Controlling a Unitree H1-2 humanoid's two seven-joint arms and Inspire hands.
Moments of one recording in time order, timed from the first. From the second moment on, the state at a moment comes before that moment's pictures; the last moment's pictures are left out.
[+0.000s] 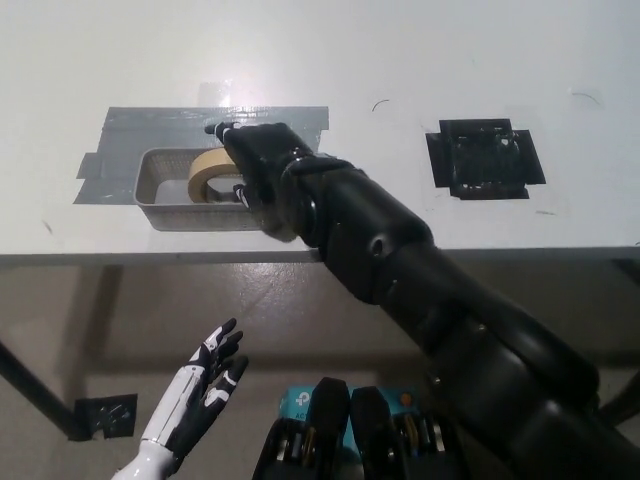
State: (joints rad) left_arm 0.02 0.17 -0.12 -0.06 0.09 0.01 -0.13; right_arm -1.27 0.16 0.58 1.24 -0.64 0.02 0.10
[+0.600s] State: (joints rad) left_arm 0.02 0.17 -0.12 -0.05 0.09 0.01 -0.13; right_arm -1.19 -0.08 0.55 0.76 -0.50 0.15 0.49
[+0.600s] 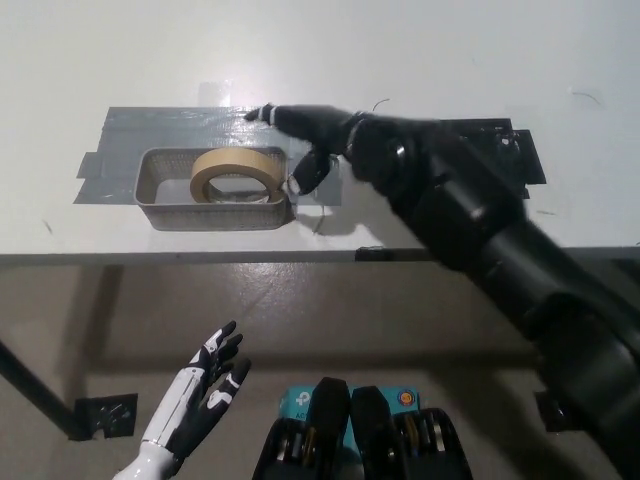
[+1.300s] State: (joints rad) left_arm 0.03 0.17 -0.12 -0.05 0.09 0.01 -0.12; right_arm -0.71 -0.33 0.21 -0.03 -0.27 0.29 0.63
